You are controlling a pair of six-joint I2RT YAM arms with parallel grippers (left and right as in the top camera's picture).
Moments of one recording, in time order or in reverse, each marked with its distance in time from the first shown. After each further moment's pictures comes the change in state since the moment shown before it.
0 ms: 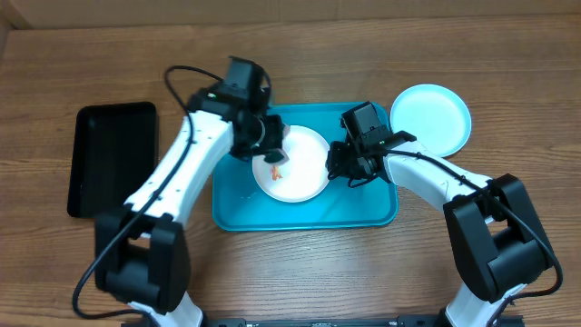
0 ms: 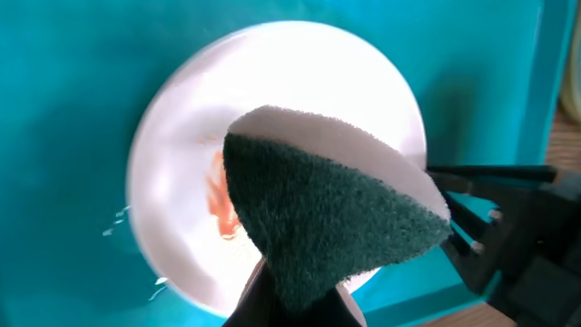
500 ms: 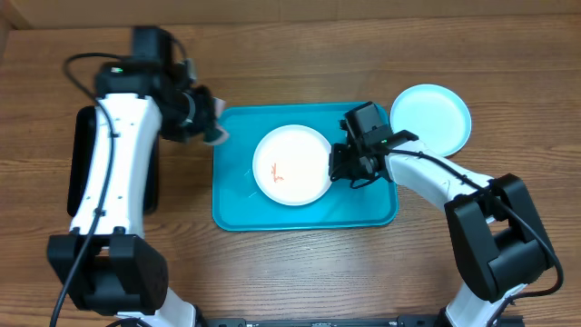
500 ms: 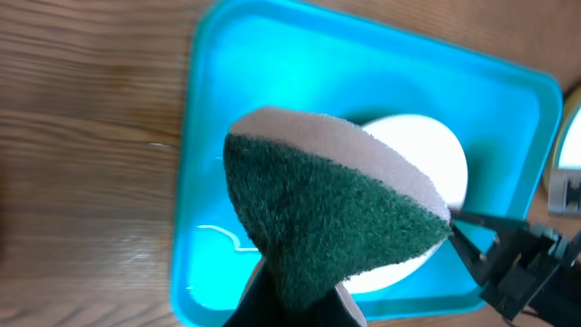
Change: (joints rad) left arm 0.284 -0.054 0.230 -0.296 -0.003 0.064; right arm -0.006 0.000 0.000 -0.020 -0.033 -0.048
